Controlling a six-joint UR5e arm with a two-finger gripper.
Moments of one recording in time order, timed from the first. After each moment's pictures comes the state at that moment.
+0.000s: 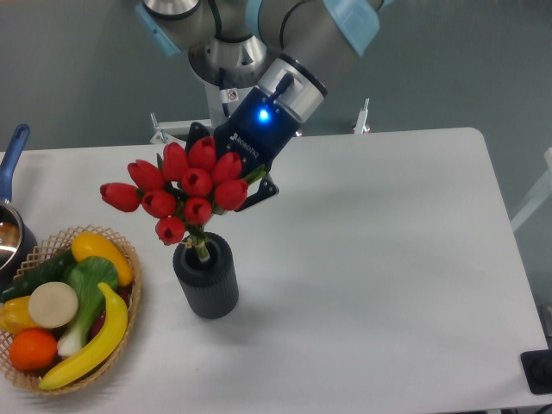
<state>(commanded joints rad) 2.59 -1.61 -1.79 -0.87 0.45 0.82</state>
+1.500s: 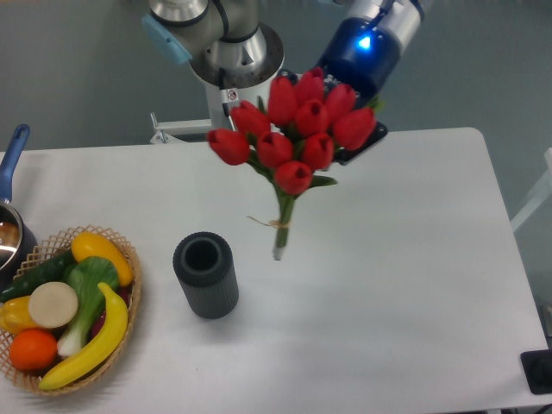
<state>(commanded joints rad) 2.81 -1.64 -1.67 -0.87 0.42 0.90</state>
